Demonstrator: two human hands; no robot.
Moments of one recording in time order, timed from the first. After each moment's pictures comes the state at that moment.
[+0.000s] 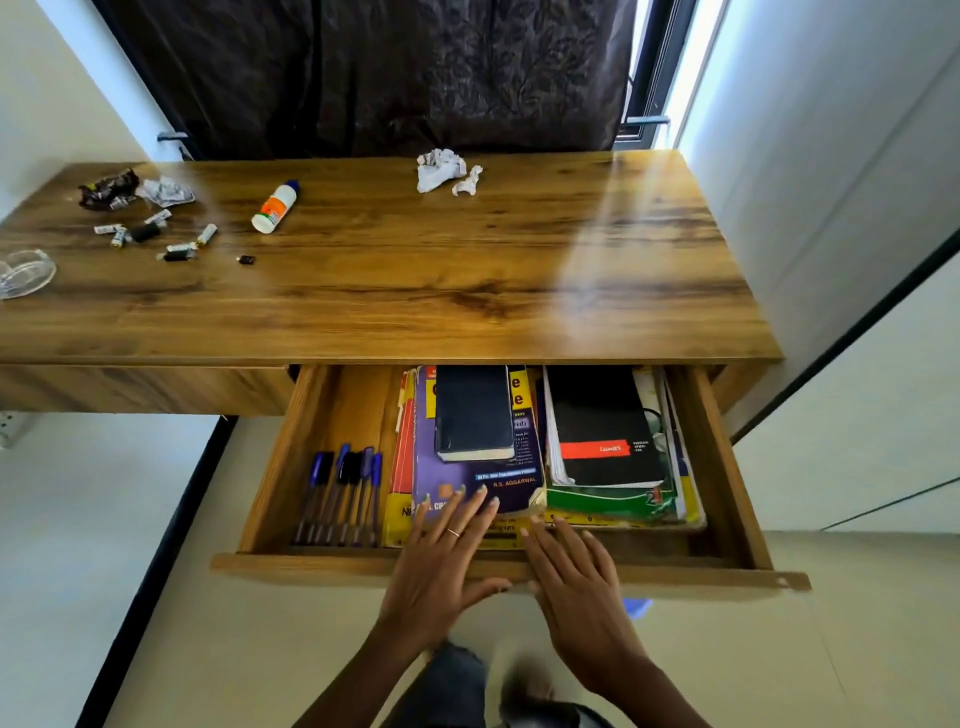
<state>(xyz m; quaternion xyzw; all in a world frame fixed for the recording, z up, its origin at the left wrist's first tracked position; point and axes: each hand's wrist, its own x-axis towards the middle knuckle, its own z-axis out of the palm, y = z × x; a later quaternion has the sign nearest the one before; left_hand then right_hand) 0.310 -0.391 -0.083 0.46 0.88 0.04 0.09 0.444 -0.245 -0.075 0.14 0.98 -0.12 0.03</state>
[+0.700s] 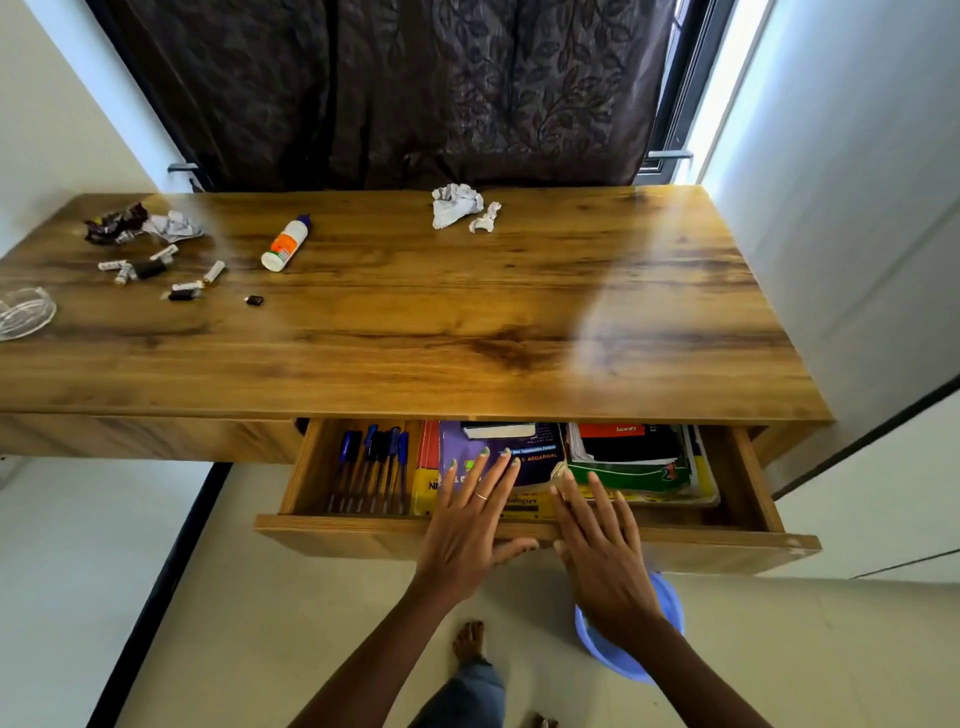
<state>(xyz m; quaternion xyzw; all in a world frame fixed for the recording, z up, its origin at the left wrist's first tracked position) 0.209 -0.324 -0.079 0.46 0.89 0.04 0.05 0.344 -0.181 -0.090 0.15 0.99 -0.04 -0.05</state>
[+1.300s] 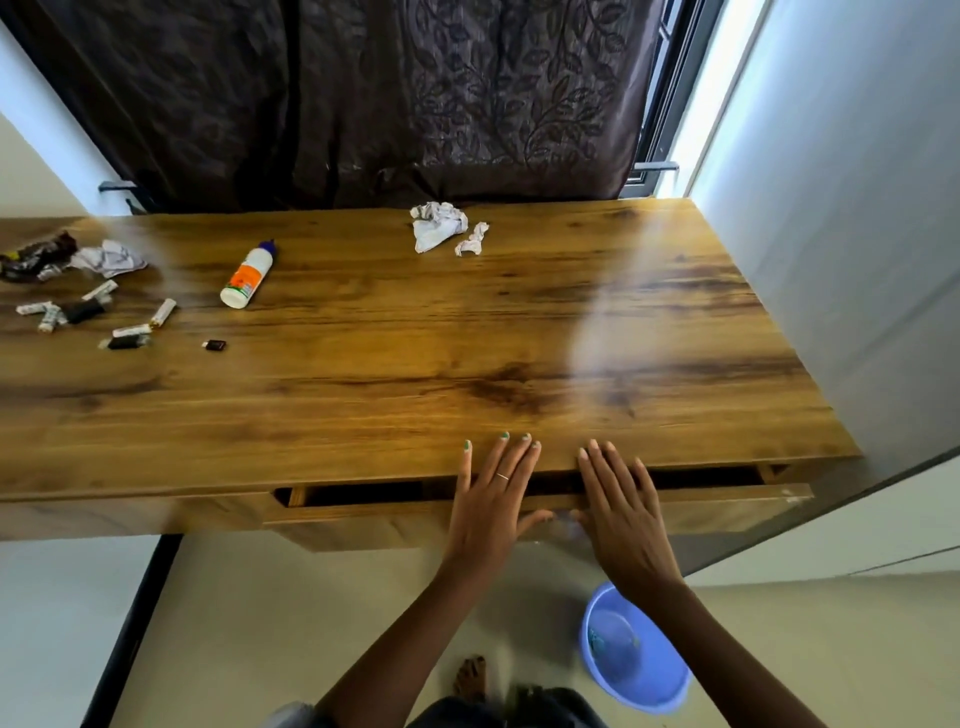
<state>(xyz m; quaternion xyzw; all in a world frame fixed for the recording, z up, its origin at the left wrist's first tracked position) 0.130 -0.267 -0.085 0.49 0.87 0.07 -0.07 0.260 -0.130 -0.088 0.19 0.97 0.02 -0.12</state>
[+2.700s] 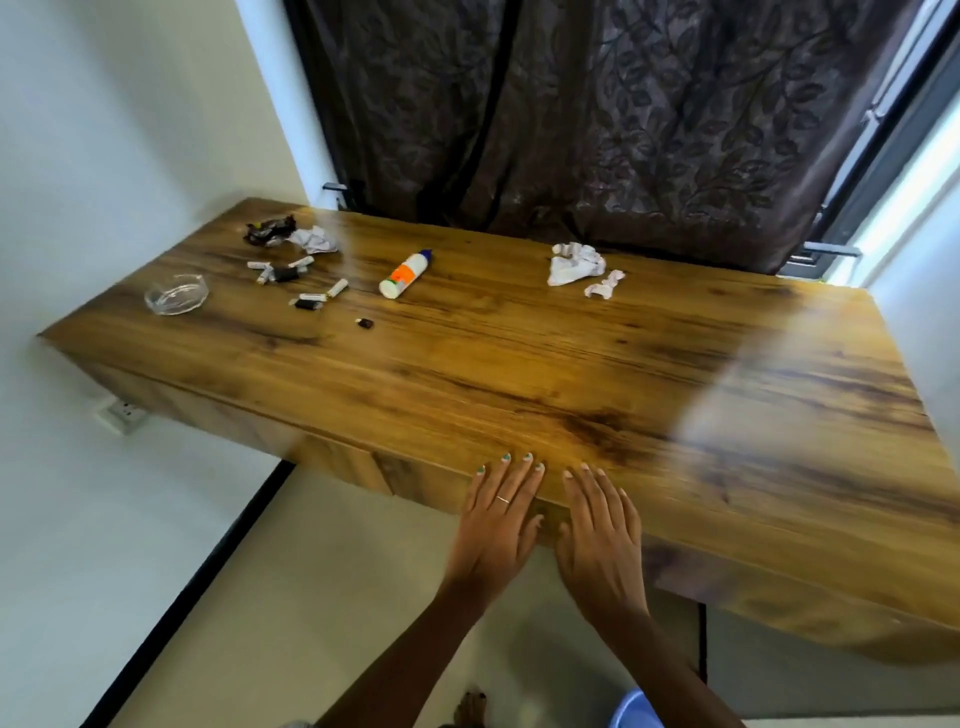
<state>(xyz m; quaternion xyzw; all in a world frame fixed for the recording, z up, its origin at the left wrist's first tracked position) 0.127 -0.316 -0.074 0.33 0.93 0.16 -0.06 0.193 -0.177 -0.064 0.08 0.98 -0.11 -0.16</state>
